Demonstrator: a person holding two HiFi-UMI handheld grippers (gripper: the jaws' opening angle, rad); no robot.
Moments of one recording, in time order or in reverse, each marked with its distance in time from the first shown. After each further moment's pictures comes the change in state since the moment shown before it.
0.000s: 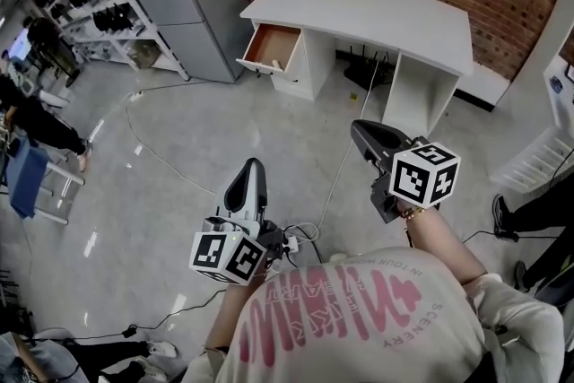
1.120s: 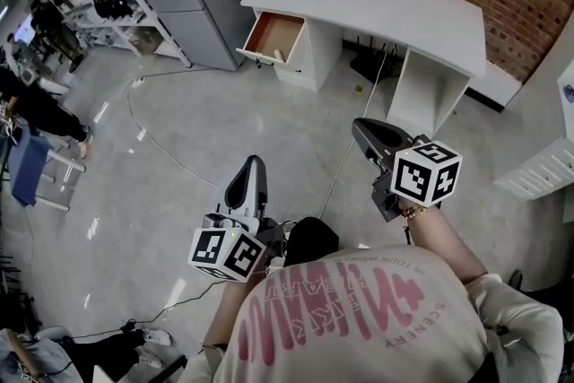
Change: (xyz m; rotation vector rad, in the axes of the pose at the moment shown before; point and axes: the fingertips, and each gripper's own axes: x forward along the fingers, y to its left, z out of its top) left arm 0.058 0.008 -0.038 -0.027 0.038 0.056; right arm 0.028 -0.068 -0.004 0.038 0.046 0.037
